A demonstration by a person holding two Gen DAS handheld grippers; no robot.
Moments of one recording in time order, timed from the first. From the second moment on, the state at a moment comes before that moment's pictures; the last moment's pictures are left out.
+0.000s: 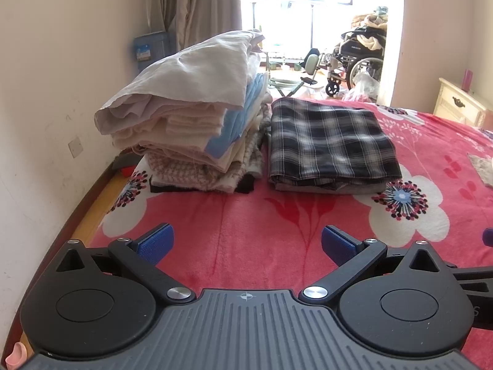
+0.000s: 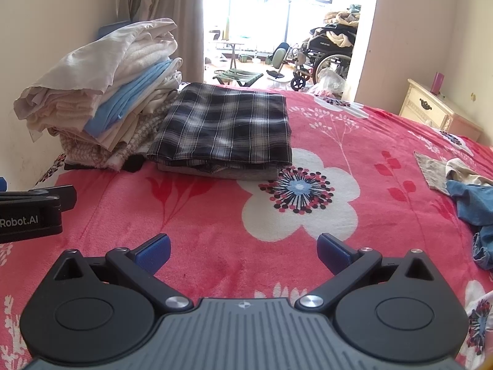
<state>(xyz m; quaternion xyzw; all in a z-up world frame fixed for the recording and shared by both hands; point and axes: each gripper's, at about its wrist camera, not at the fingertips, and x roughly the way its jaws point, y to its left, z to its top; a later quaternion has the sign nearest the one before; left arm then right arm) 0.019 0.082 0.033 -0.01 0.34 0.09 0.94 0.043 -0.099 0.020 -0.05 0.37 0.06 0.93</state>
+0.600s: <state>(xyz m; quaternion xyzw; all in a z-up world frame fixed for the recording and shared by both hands) 0.019 0.082 0.031 -0.01 0.34 0.09 0.94 0.043 -0.099 0.019 -0.05 0.37 0.06 0.92</state>
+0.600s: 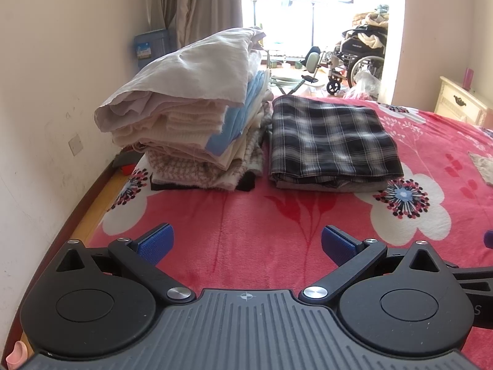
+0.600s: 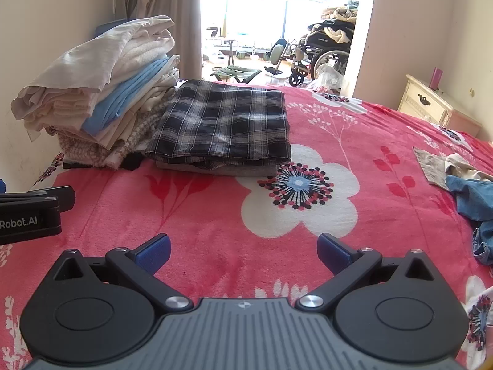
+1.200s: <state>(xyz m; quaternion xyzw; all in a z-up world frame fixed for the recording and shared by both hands) 0.019 0.082 0.030 -0.01 0.34 0.09 0.93 0.043 -0.099 0.018 -0.05 0.38 0.05 0.92</state>
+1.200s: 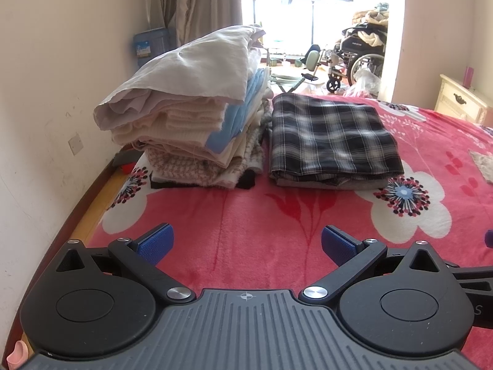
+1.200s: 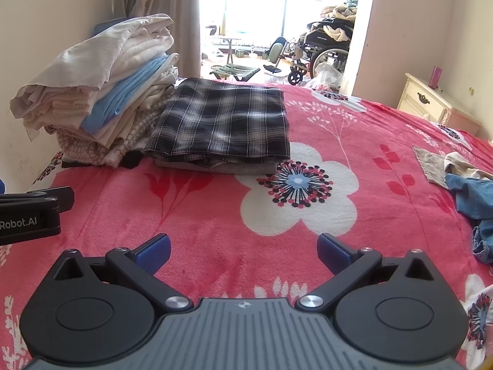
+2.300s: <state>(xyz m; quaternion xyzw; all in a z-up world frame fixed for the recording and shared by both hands) 0.018 0.082 0.032 -0.01 0.34 0.09 0.93 0.041 -0.098 0.020 -0.05 0.38 0.05 0.92</state>
